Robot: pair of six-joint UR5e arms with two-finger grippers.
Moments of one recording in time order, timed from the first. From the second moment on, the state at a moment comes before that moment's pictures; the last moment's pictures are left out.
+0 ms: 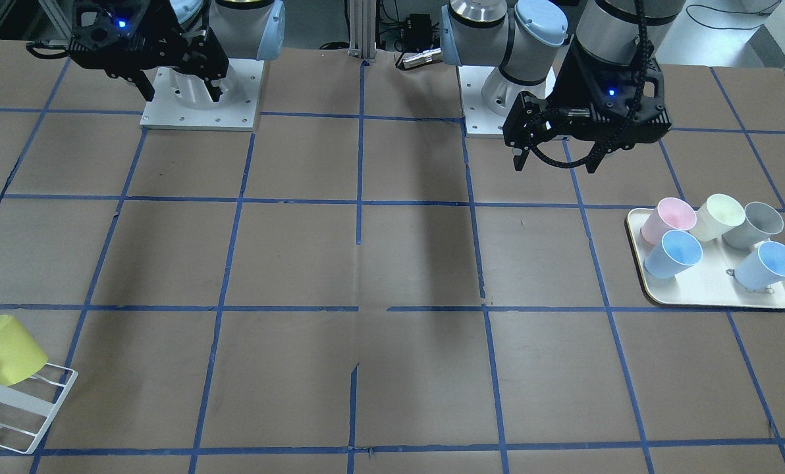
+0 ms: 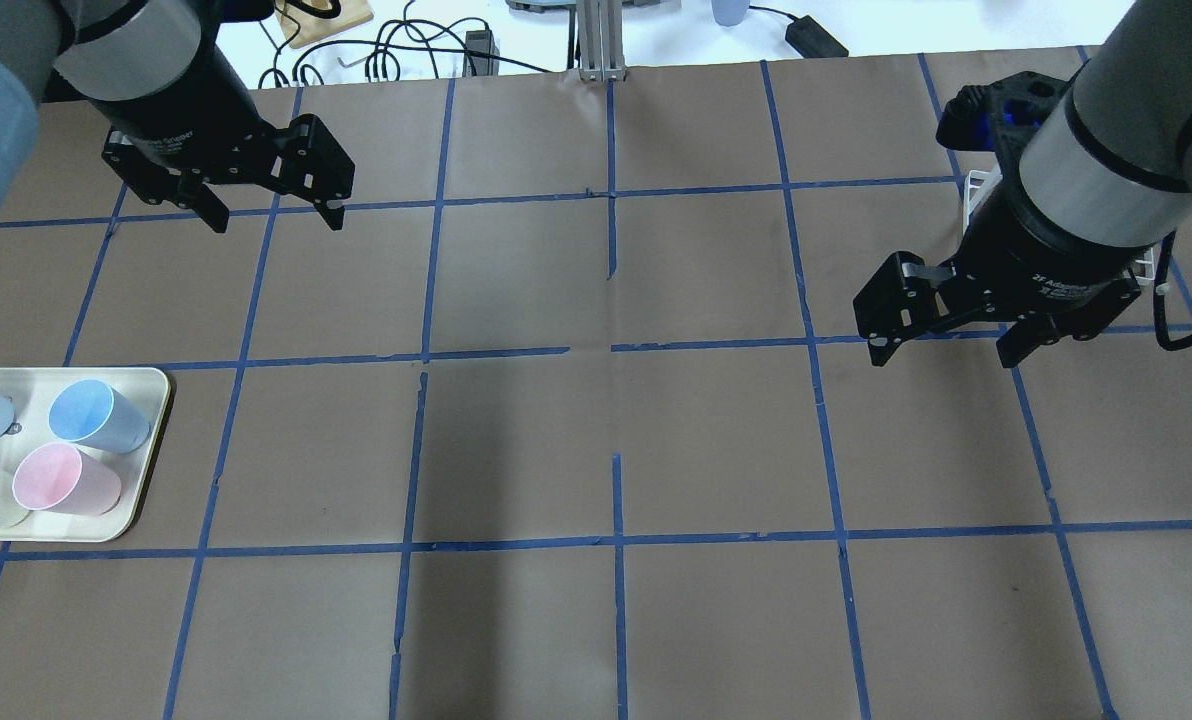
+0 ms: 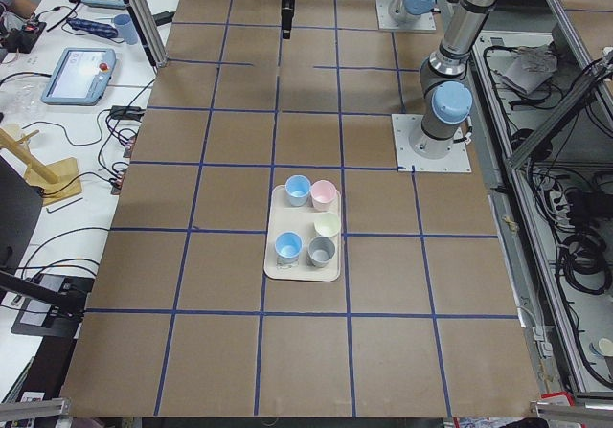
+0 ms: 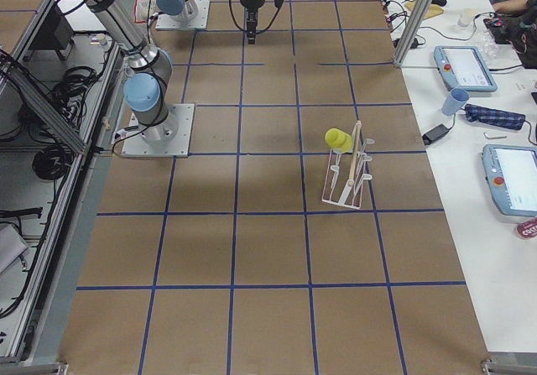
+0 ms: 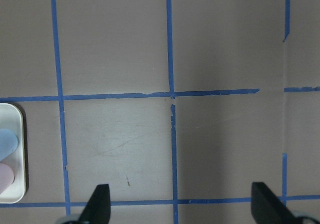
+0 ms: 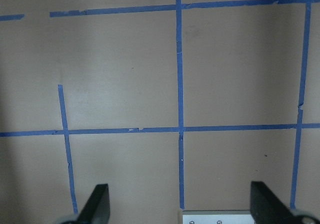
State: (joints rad) left arm -1.57 -1.56 -1.53 -1.56 1.58 0.03; right arm 1.54 -1.83 1.76 -1.46 -1.51 -0.01
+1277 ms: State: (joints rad) left arm -1.57 -1.56 -1.53 -1.56 1.58 0.03; right arm 1.53 -1.82 1.77 -1.46 -1.52 -0.01
